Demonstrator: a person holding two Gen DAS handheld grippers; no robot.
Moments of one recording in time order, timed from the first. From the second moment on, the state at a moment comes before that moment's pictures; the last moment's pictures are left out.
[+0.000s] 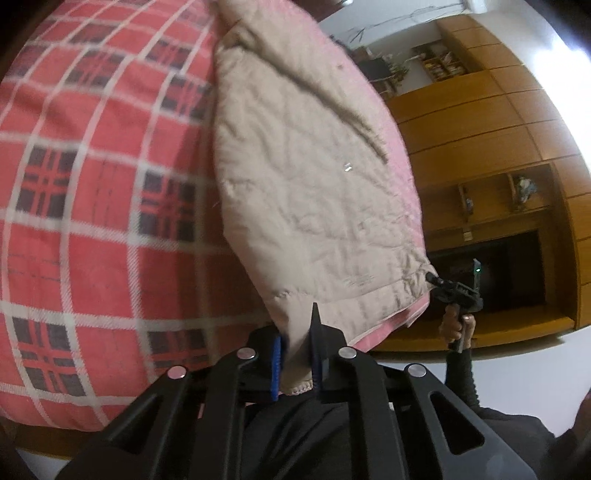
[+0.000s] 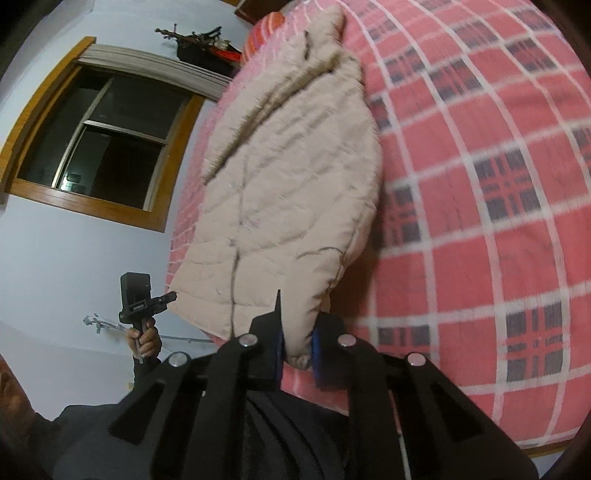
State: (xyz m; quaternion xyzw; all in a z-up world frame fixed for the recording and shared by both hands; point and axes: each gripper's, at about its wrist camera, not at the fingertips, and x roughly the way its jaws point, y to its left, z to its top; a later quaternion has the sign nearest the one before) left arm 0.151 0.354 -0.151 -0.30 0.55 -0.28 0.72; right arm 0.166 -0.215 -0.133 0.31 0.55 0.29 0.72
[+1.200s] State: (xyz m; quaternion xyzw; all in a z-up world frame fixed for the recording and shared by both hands) left arm 0.388 0.394 -0.117 -0.31 0.52 -0.21 0.77; right arm 0.429 -0.204 -0.100 0.31 0.51 0.22 0.77
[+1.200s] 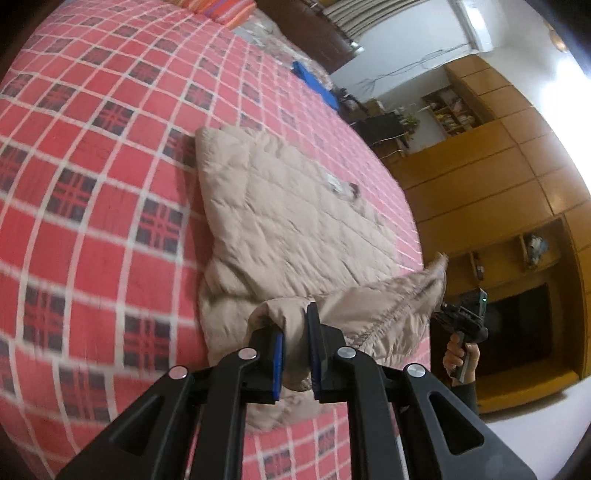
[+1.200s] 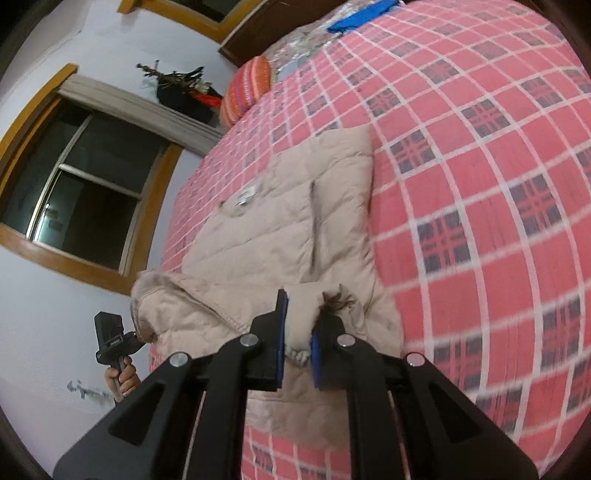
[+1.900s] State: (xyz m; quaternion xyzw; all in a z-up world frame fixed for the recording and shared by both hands) left arm 0.398 0.418 -0.105 -0.32 0.47 -0.21 0.80; right arm 0.433 -0.220 -0.086 0.30 0.49 0.21 0.79
